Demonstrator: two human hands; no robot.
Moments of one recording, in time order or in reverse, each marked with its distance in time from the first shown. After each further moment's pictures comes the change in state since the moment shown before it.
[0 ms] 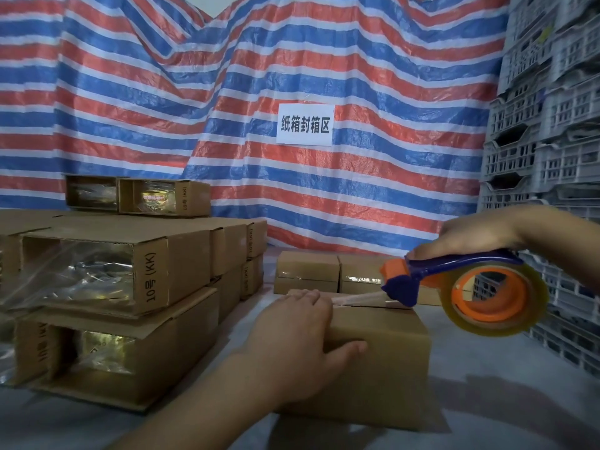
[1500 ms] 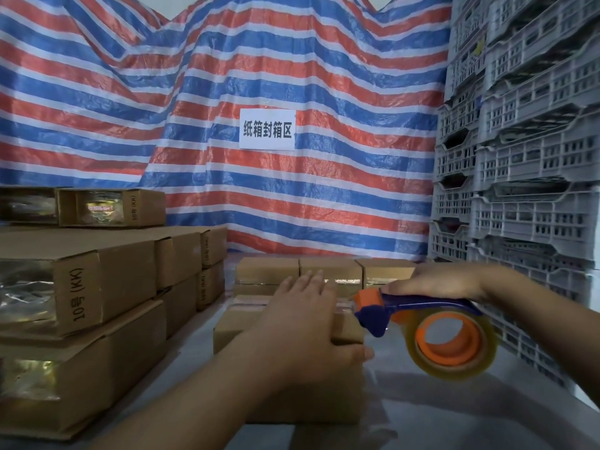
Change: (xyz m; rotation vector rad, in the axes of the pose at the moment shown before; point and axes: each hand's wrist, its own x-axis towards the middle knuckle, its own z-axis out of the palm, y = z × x) left_hand 0.039 0.070 -0.017 -0.087 -0.139 0.111; right_hand -0.004 0.071 0.059 0.274 0.024 -0.231
